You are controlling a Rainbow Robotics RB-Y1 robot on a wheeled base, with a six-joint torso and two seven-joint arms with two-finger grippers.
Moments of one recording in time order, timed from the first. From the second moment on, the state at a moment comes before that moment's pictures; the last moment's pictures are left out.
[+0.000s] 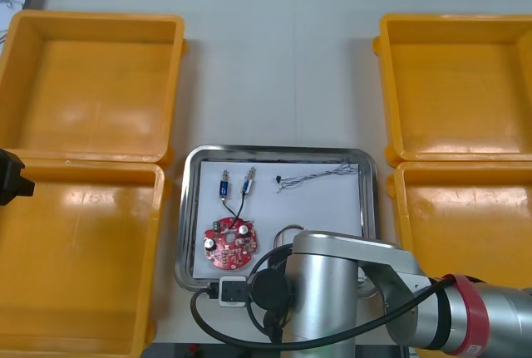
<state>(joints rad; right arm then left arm) -0.56 -0.46 1.18 -2.07 -0.33 1.62 1.70 -0.11 0.85 0.32 -2.26 0.92 1.91 -1.15</state>
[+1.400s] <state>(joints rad) -0.66 -0.51 1.19 -2.06 -0.41 1.50 1.67 -0.11 0.85 0.32 -2.26 0.92 1.91 -1.15</state>
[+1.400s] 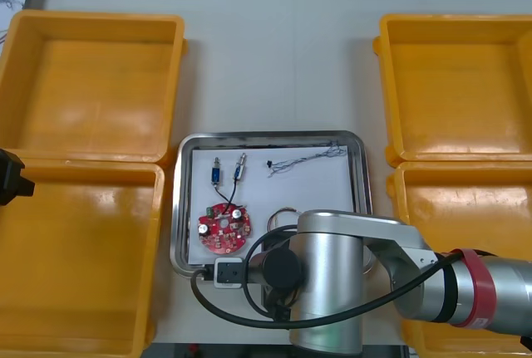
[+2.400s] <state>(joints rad) -0.84 -0.55 1.15 -1.94 -0.62 1.50 1.73 -0.11 0.85 0.32 -2.26 0.92 1.91 -1.15</state>
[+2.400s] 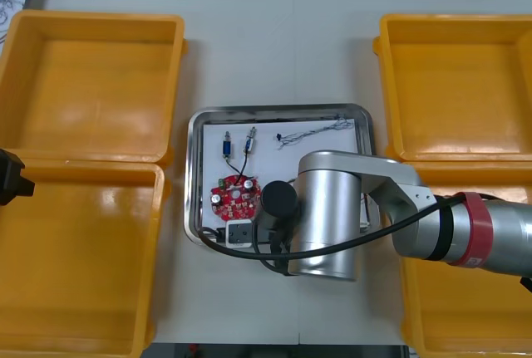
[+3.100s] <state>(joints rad) -1.03 -0.54 1.07 -1.65 -0.85 1.40 1.96 -0.11 0.85 0.32 -2.26 0.92 1.91 -1.15</state>
